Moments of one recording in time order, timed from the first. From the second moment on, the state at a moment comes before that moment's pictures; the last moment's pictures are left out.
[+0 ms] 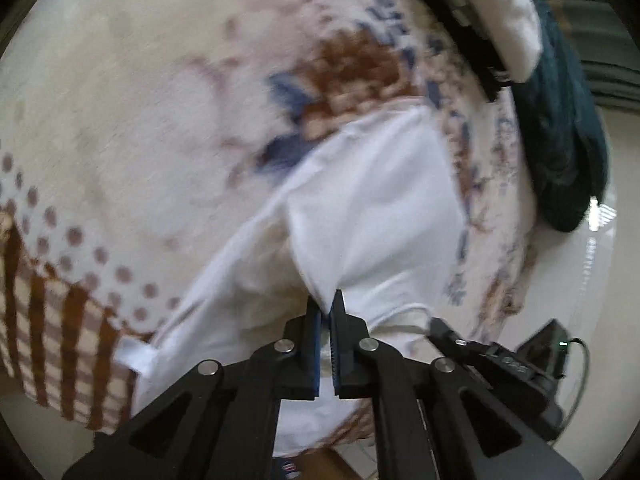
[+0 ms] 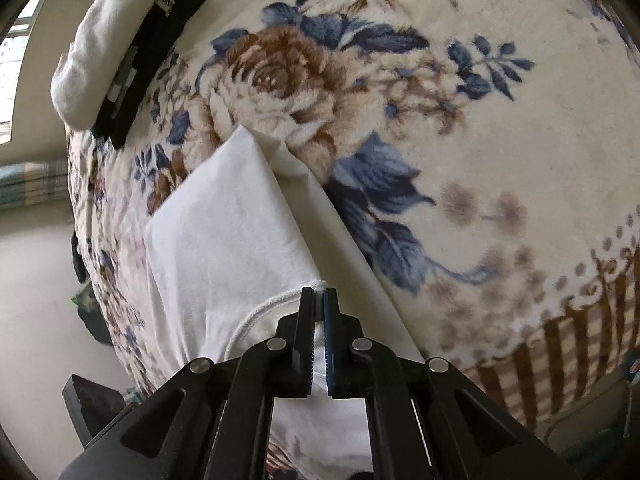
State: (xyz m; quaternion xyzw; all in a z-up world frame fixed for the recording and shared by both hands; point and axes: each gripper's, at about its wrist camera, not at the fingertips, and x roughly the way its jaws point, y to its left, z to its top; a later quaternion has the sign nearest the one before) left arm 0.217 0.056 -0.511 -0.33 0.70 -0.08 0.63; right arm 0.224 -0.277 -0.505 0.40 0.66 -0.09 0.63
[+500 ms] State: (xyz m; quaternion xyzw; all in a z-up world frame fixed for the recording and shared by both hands) left arm 0.294 0.045 -0.471 -0.21 0.65 -0.24 0.69; right arm 0.269 -0.322 -0.522 0.40 0.64 0.02 0.66
